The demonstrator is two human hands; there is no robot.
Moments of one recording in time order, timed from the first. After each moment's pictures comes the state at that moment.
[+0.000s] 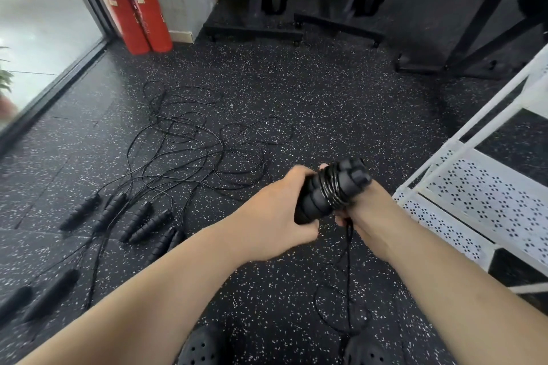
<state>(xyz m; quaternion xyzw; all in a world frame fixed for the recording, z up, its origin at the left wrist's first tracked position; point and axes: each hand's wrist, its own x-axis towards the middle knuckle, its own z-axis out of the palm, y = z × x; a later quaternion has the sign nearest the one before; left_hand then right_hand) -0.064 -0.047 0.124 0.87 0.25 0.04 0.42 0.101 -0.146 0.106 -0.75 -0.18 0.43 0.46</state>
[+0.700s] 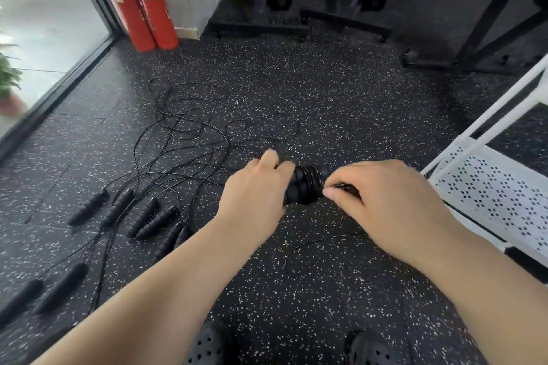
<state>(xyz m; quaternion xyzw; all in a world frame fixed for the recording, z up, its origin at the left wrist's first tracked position) -0.068 -0.026 0.108 0.95 0.32 0.06 0.02 0.089 -0.170 0.176 -0.79 -0.60 0.03 0.11</state>
